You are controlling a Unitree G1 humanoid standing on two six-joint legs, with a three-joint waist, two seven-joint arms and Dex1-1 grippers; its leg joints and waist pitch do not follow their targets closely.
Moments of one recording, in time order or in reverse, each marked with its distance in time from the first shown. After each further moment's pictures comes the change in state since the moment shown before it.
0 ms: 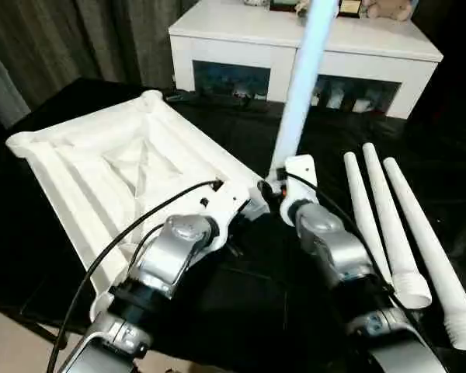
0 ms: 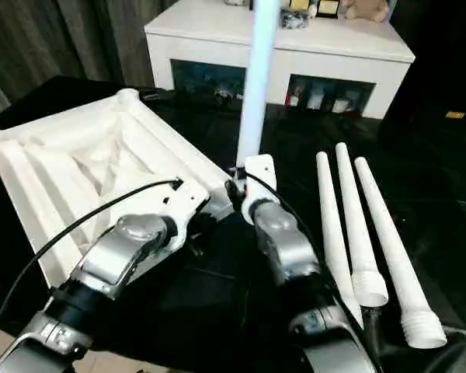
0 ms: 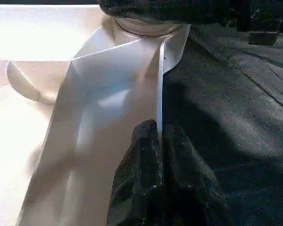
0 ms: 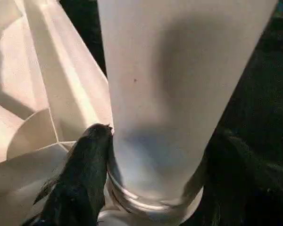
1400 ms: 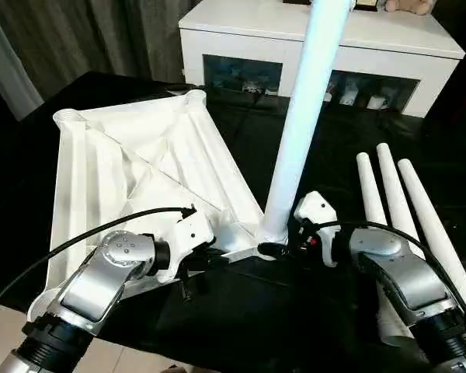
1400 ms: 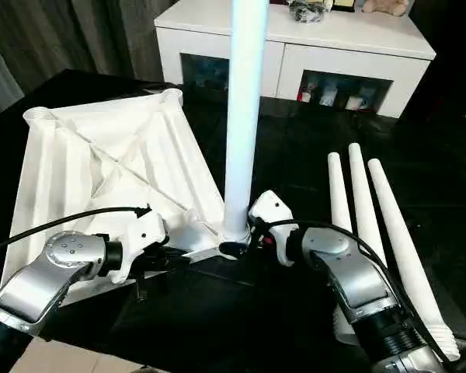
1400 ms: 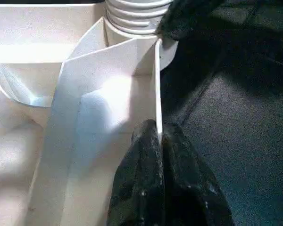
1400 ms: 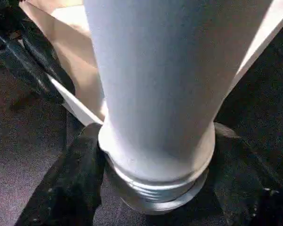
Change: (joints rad) left arm 0.230 0.380 -0.035 -0.296 -0.109 -0.205 -0.479; right arm 0.236 -0.440 0.189 -0.388 0.107 0.024 0.815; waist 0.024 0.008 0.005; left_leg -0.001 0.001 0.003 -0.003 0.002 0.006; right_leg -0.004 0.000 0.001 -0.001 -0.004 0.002
